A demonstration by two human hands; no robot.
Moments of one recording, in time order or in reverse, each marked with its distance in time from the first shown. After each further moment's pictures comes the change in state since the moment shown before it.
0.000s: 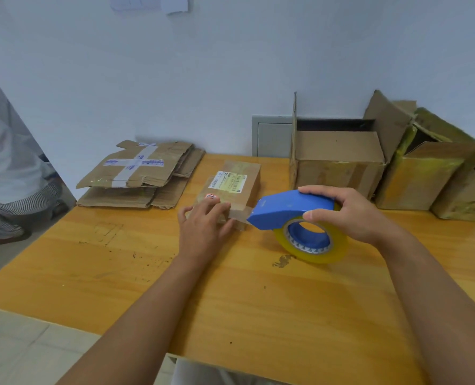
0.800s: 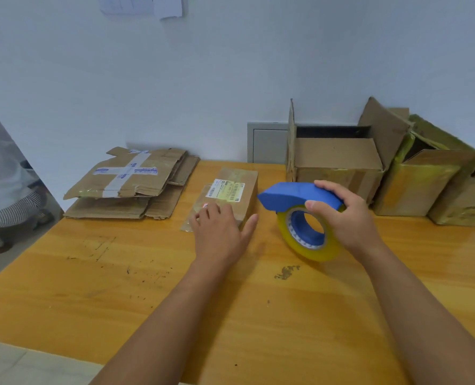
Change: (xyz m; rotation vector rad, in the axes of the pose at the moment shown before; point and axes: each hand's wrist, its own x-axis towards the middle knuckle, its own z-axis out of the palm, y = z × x) left_hand 0.019 0.042 0.001 0.181 -0.156 -0.156; right_hand 0.011 0.006 0.030 0.141 0.493 -0.012
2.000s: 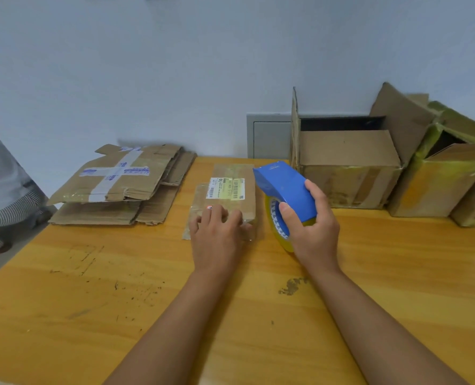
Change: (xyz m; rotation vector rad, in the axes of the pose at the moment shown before) left_hand 0.012 -0.003 0.017 -0.068 0.185 0.141; right_hand 0.002 0.019 0.084 0.009 0.306 -0.050
